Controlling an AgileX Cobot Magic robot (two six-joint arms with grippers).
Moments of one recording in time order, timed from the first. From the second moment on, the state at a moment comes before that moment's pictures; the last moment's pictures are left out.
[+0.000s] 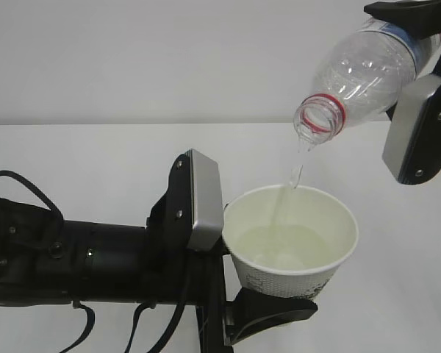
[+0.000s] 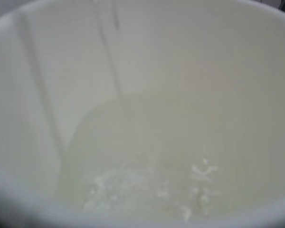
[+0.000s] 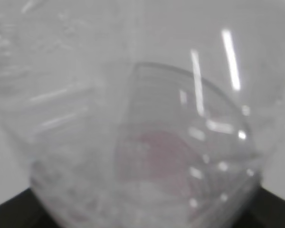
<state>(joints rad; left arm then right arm) -0.75 1.79 -0.68 0.88 -0.93 -0.36 0.22 1.22 -0.59 -0.52 -0.61 -1.21</state>
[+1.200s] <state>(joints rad) -0.75 1.79 -0.68 0.86 -0.93 -0.36 0.22 1.22 -0.59 -0.52 -0.61 -1.23</state>
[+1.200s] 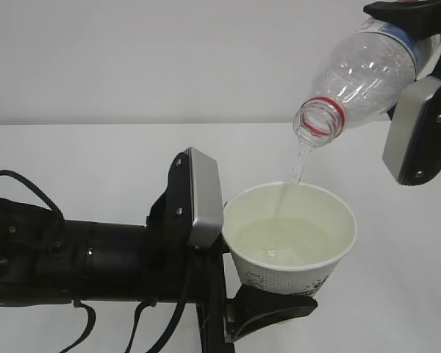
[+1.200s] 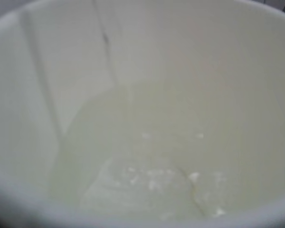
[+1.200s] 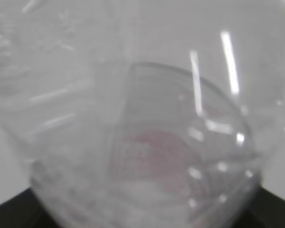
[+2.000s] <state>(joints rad) -0.75 1.79 -0.68 0.86 -0.93 -0.36 0.22 1.22 -0.59 -0.52 -0.61 -1.24</state>
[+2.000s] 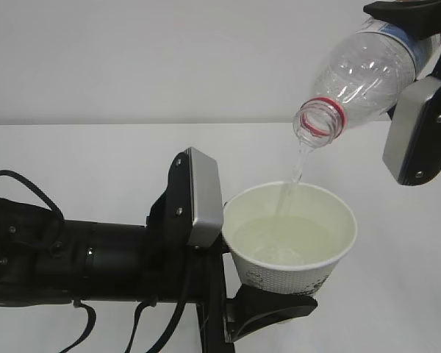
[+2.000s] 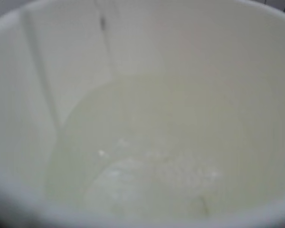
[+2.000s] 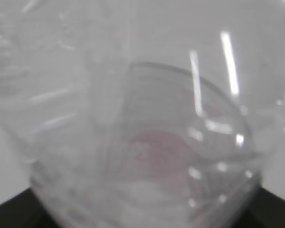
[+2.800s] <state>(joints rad) -0.75 1.79 -0.68 0.85 -0.93 -0.36 0.22 1.22 -0.59 -0.52 -0.61 -1.15</state>
